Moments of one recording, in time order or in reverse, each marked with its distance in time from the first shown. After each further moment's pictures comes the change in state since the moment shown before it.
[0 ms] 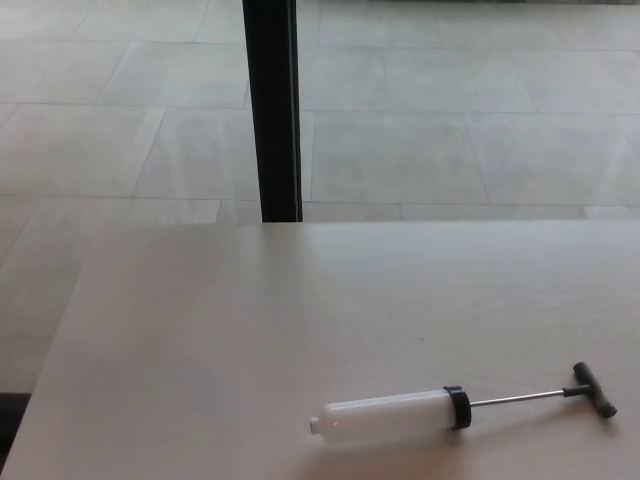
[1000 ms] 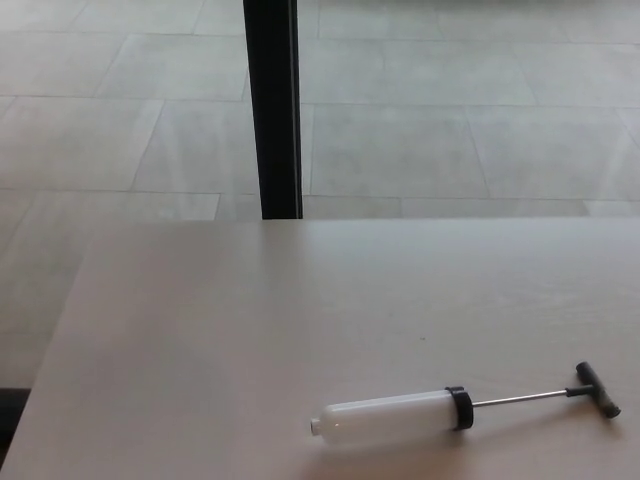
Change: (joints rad) left_arm -0.493 0.182 0.129 -0.659 -0.109 -0.064 -0.022; right_arm -0.408 -0.286 -0.258 -0.373 0.170 0.041 0.013
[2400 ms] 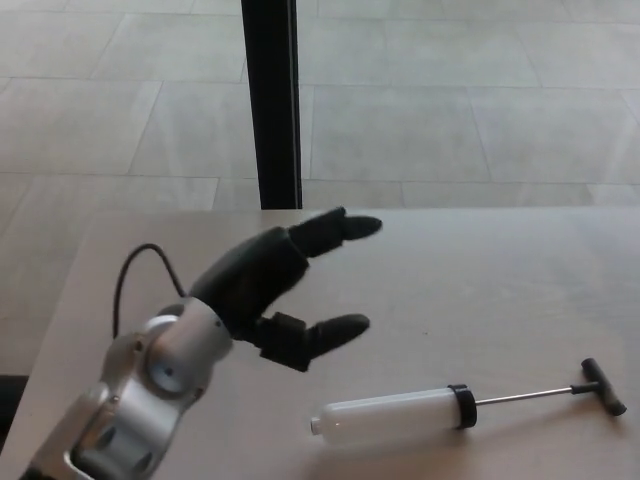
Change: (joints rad) left_arm -0.496 -0.395 -1.153 -0.543 0.520 0.203 -0.036; right_arm -0.144 0.166 0.490 -0.379 -0.063 0.029 0.001
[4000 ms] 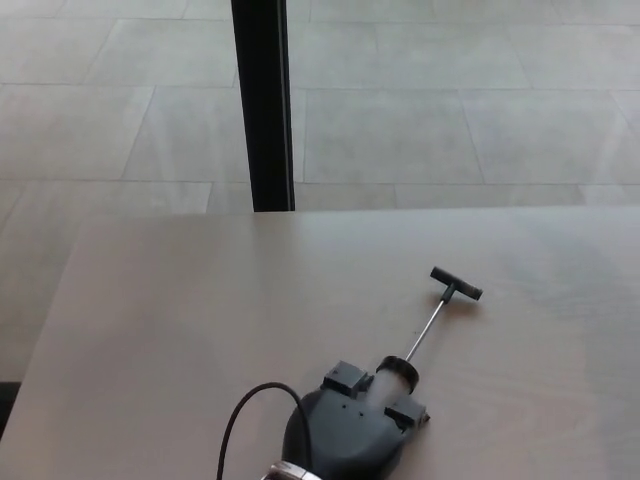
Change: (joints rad) left_arm 0.114 -0.079 -0.553 0.104 0.712 0.317 0.205; right_arm -0.024 0.016 0.087 -0.104 -0.057 0.032 -0.037
